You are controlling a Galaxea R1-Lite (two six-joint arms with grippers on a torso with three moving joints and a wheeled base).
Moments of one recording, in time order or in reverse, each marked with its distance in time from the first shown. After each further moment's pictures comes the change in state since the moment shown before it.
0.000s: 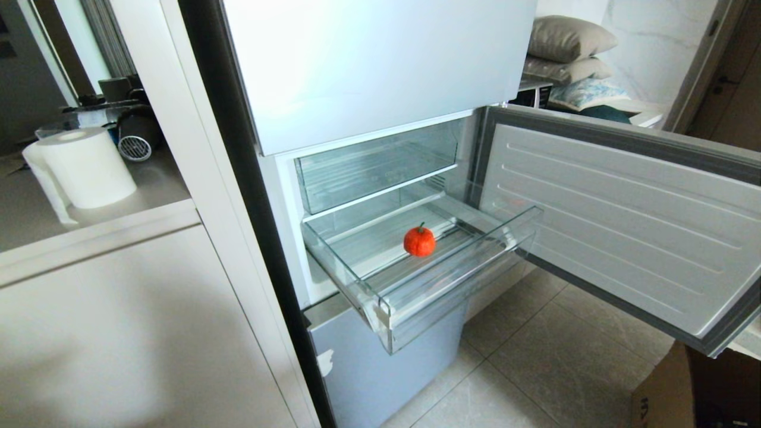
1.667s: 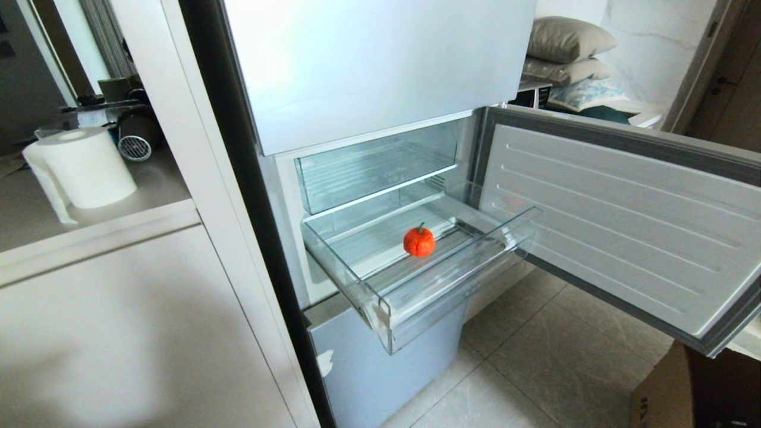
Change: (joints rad) left arm 0.000 0.000 0.000 0.000 0.000 0.000; right arm 0.506 -1.128 0.265 0.102 -0.013 0.147
